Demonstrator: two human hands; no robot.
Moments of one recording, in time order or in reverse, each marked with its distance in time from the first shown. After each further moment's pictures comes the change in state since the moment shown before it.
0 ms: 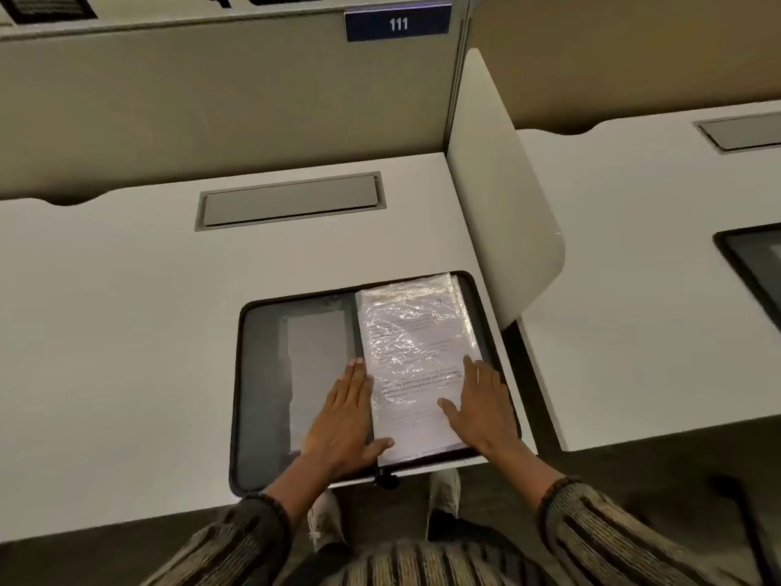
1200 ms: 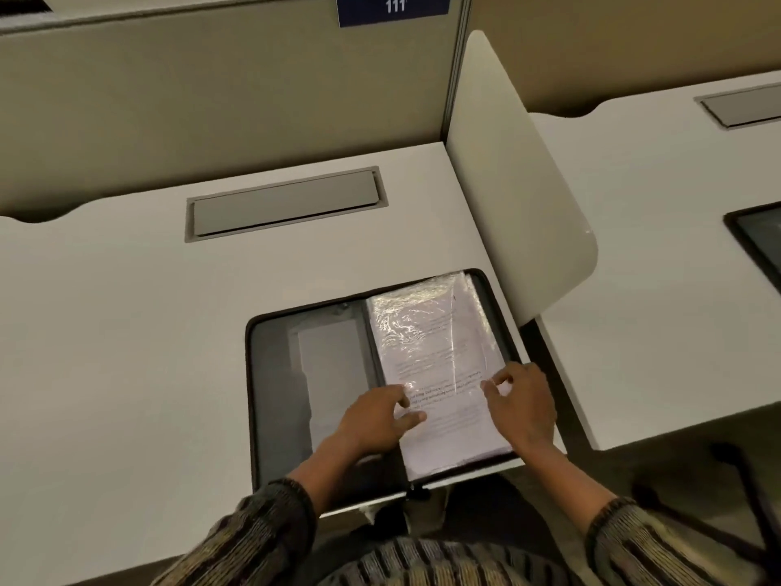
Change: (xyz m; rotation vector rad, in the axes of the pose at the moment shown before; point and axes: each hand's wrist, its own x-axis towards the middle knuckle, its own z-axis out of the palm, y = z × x) left_hand 0.056 -0.024 -0.015 -0.438 -0.155 -0.003; right_hand 0.001 -0.023 -0.023 0.357 0.320 0.285
